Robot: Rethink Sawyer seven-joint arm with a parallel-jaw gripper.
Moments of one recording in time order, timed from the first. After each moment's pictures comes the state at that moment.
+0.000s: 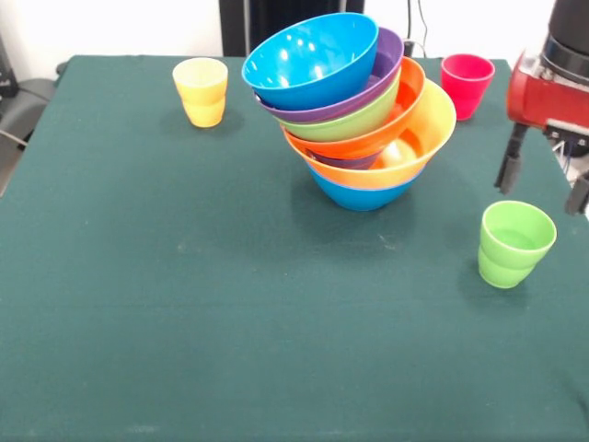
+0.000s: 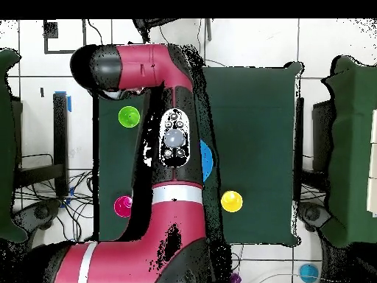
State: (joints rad) arm 0.02 -0.38 0.00 0.86 -0.02 1.00 2.33
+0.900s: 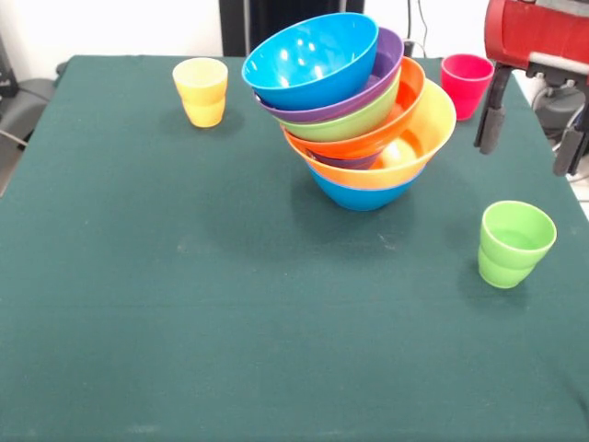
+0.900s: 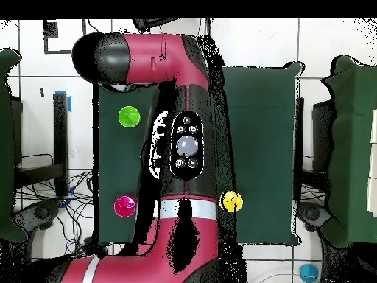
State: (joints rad) arm -0.01 -0.46 -0.02 0.87 -0.02 1.00 2.33
